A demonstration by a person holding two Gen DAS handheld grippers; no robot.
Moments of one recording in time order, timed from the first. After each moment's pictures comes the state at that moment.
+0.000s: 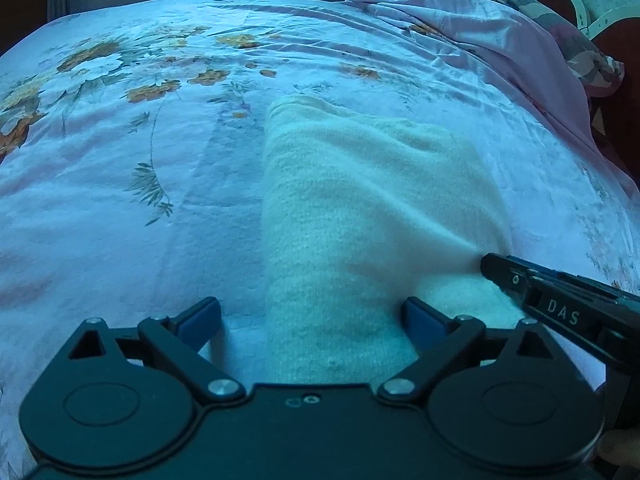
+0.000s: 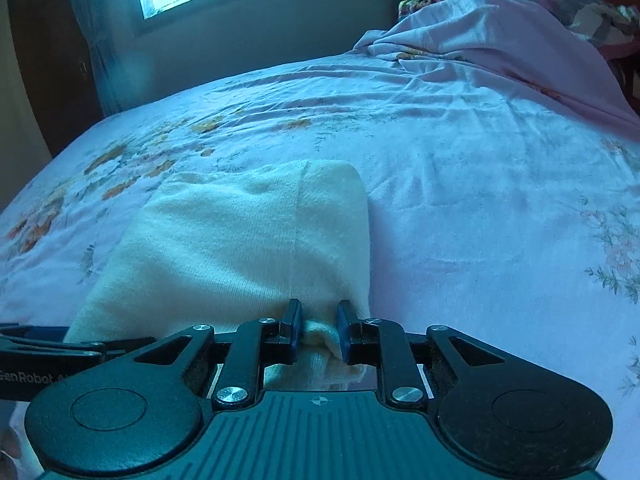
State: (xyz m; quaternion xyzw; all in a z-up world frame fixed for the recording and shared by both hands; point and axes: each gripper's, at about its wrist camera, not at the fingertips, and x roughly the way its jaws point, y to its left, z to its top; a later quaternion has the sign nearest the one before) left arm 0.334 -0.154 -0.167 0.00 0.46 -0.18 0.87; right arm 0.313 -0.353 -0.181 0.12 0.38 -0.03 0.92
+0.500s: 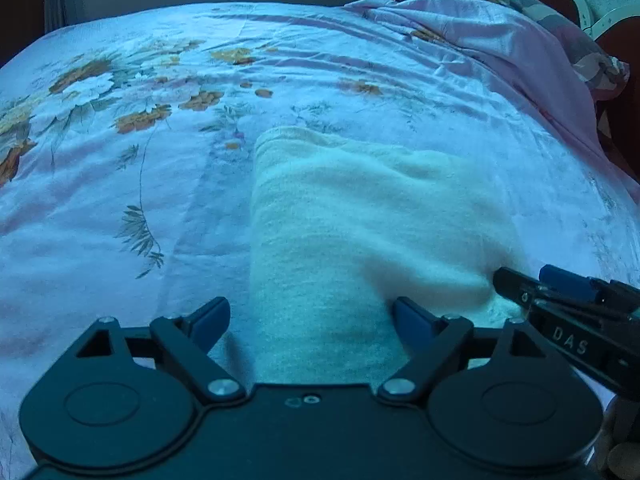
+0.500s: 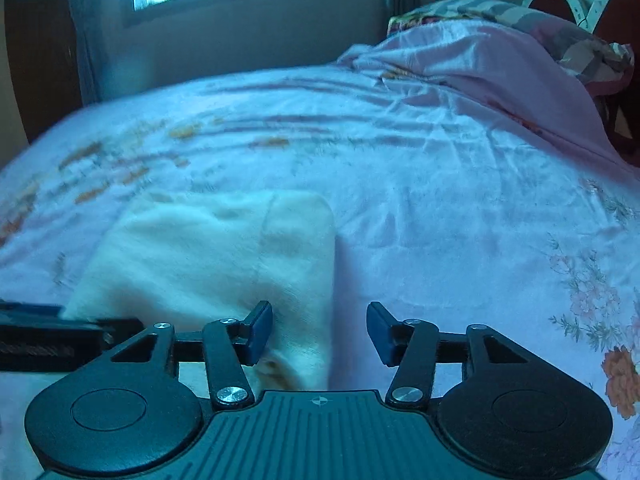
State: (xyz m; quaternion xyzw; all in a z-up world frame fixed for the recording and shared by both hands) left arm 0.363 -0.167 -0.162 0.01 0.46 -0.17 0.87; right arm 0.335 -0.352 -0.173 0.05 0.39 -0.07 0.92
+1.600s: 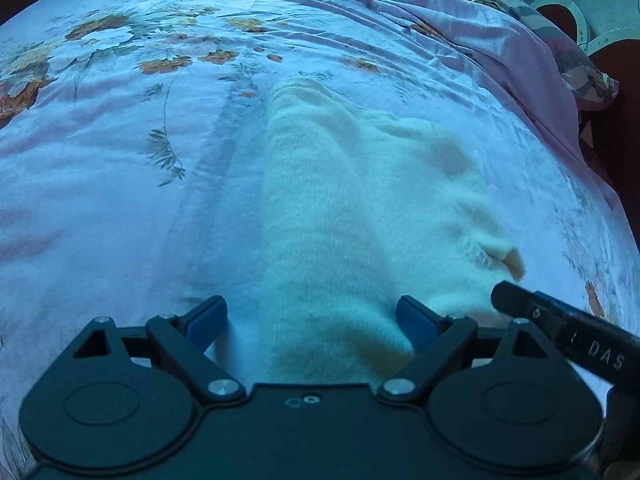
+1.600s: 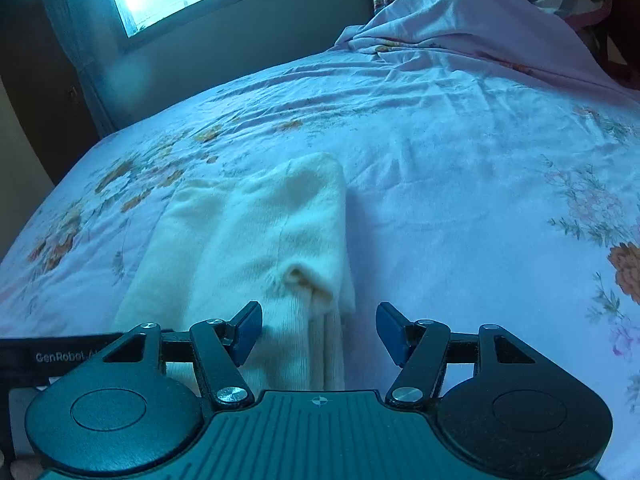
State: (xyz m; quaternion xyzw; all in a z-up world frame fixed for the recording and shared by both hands) left arm 0.314 -0.134 -0.161 -0.04 0.48 -0.19 0.86; right arm 0.264 -0.347 -0.153 0.16 0.38 -0.04 0.91
